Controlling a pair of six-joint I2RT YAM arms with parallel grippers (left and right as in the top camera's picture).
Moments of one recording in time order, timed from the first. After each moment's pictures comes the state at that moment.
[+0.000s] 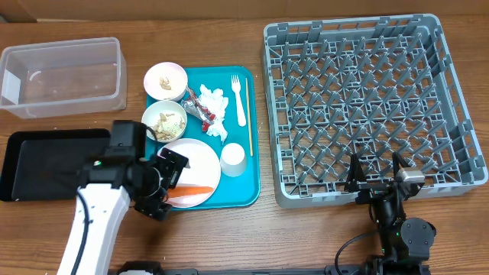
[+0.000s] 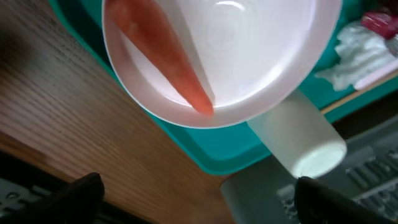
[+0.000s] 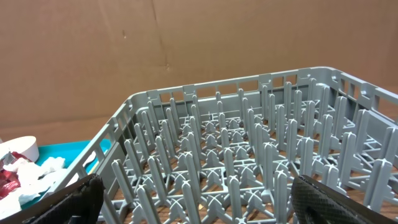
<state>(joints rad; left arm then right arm) -0.04 1.20 0.91 -1.12 0.33 -1.21 -0.07 0.01 0.02 -0.02 -0.15 0.15</state>
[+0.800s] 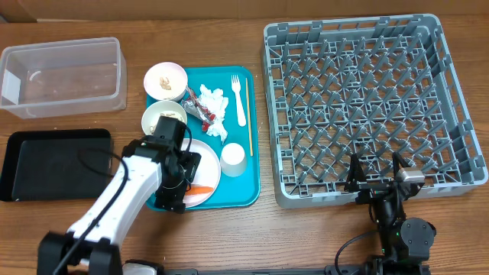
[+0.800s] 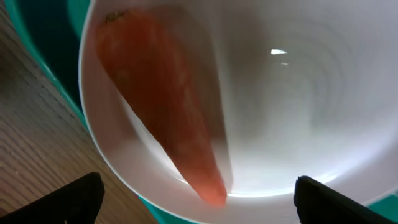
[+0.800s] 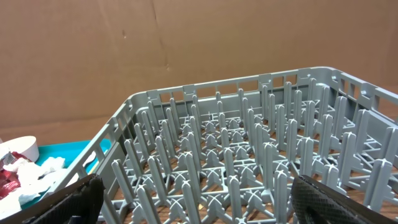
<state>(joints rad) -0.22 1.47 0.84 -0.90 0.12 -1.54 -0.07 0.01 0.02 -0.02 -0.15 0.15</state>
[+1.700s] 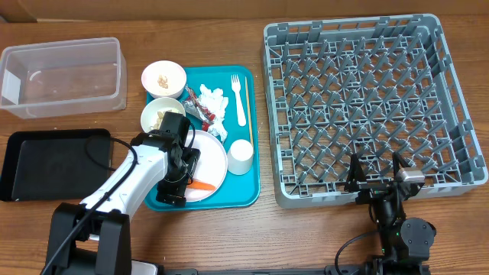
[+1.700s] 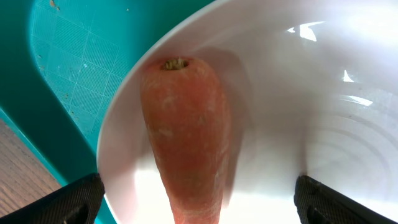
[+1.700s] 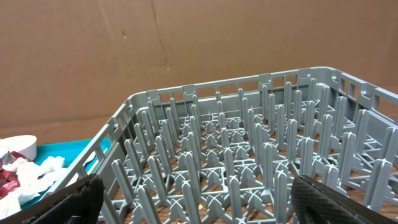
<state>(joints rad) -0.22 1.59 0.87 -0.82 0.05 -1.55 -0.07 0.01 0.02 -0.02 -0.15 0.15</state>
